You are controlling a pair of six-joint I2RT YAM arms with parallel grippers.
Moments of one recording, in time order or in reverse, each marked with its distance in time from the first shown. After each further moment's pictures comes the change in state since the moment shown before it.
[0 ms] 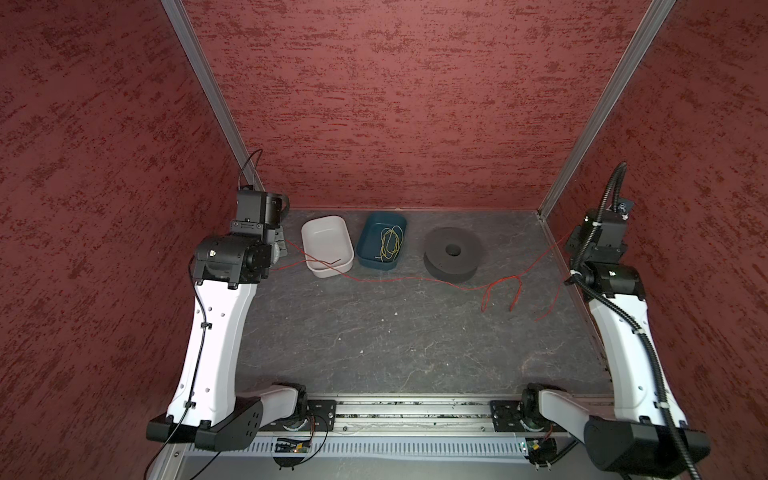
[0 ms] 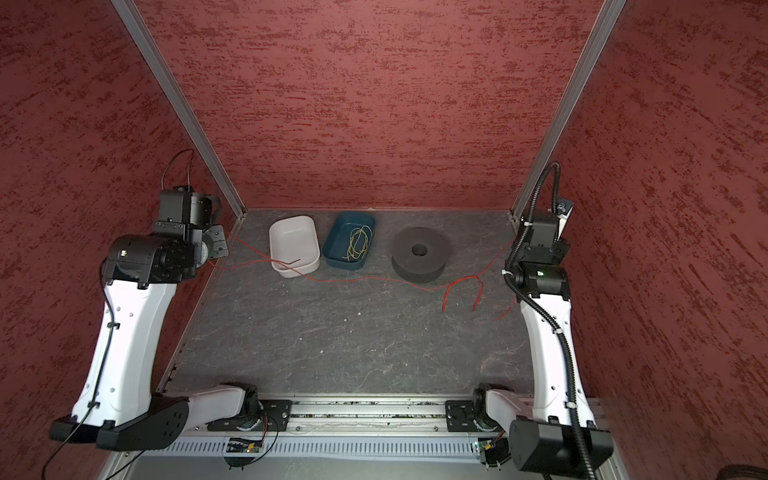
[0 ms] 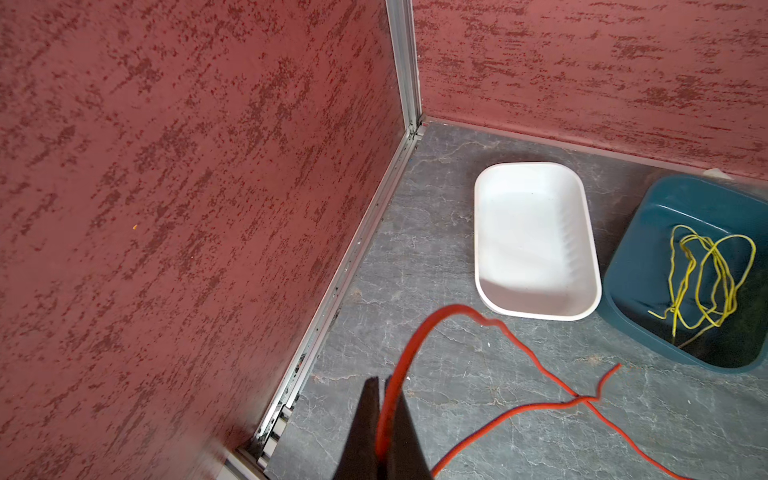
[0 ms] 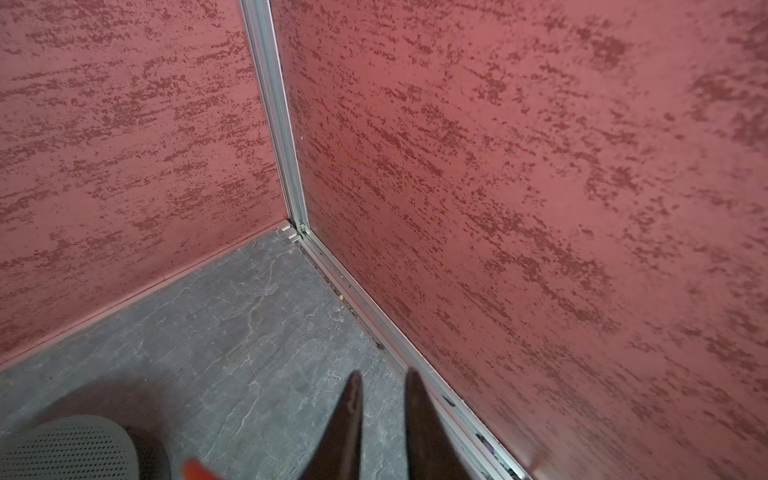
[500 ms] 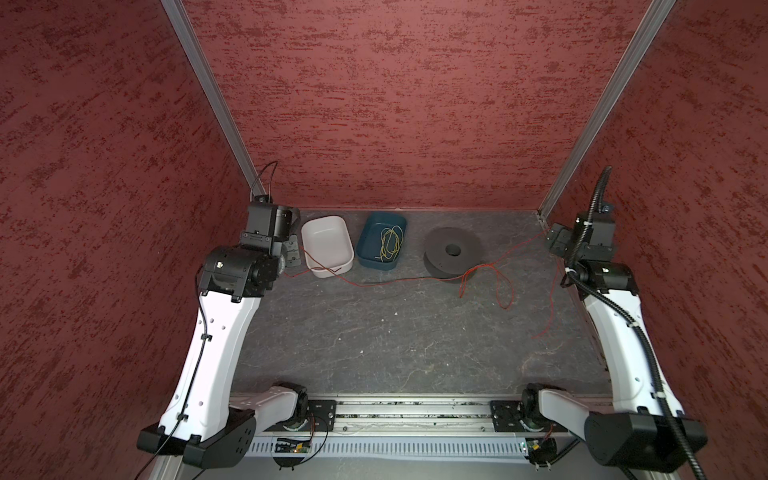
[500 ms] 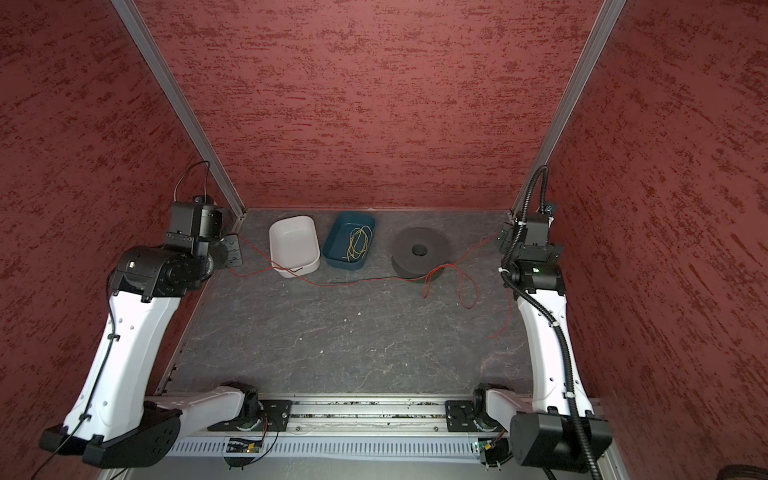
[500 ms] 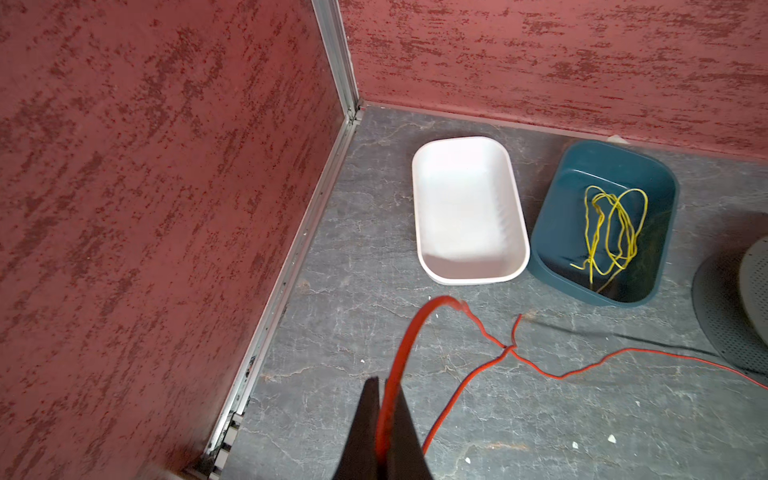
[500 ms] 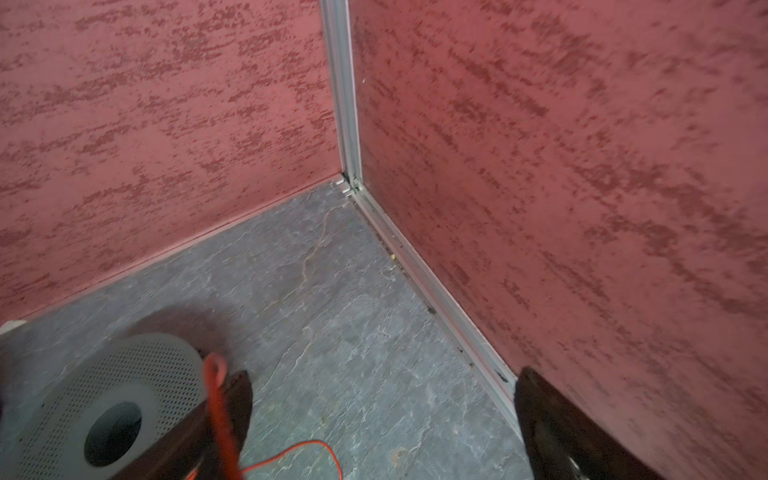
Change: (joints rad) left arm -0.071 -0.073 -0.113 0.048 0.128 -0.026; right arm 0.043 0.023 -0.048 -0.039 -0.204 0.051
